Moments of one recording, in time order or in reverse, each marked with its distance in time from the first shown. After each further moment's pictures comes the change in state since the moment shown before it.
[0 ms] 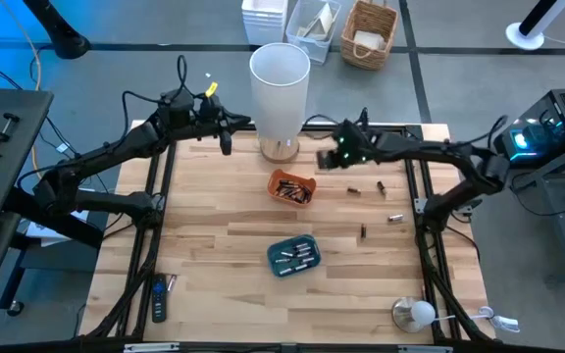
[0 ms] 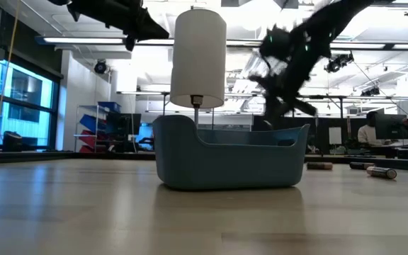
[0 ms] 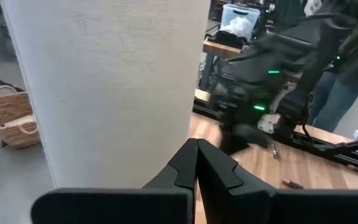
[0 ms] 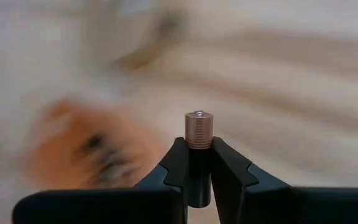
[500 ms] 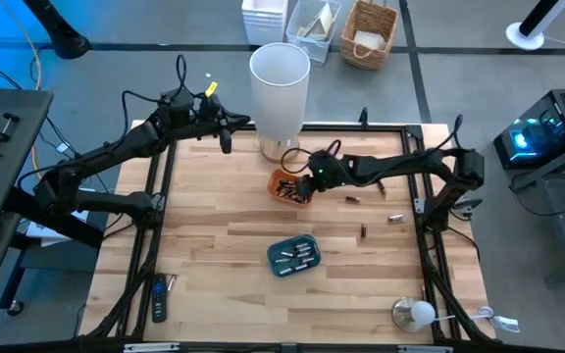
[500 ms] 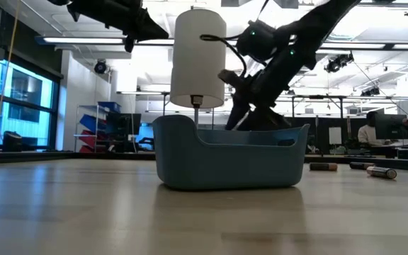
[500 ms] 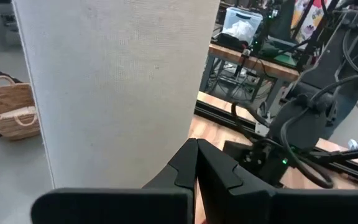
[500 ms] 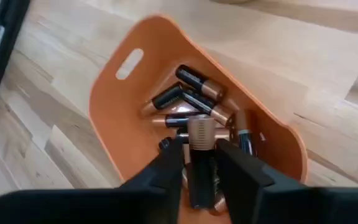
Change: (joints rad) left arm 0.007 0.000 0.000 -0.001 -0.001 -0.054; right arm 0.255 0.185 0.000 0.288 0.034 0.087
